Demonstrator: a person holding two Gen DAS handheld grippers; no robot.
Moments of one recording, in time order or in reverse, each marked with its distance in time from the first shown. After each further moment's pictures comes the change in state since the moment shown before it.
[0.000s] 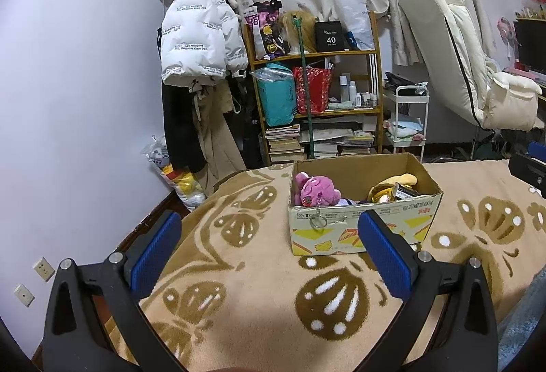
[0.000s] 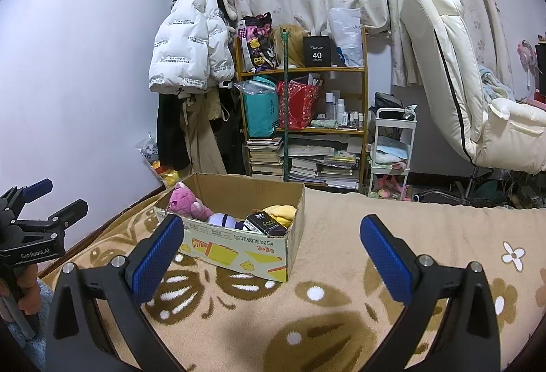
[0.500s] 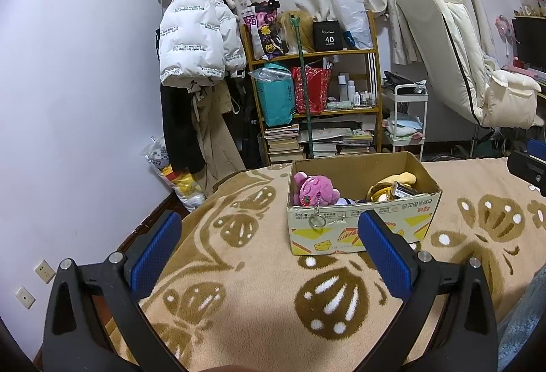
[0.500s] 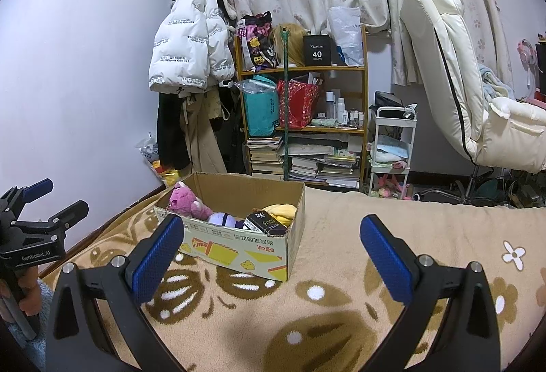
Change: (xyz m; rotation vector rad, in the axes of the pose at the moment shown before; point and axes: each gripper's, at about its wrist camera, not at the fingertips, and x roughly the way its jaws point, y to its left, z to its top) left arm 0.001 -0.002 0.000 0.006 0.001 -0.004; right arm 0.000 -0.001 0.000 0.001 0.000 -0.001
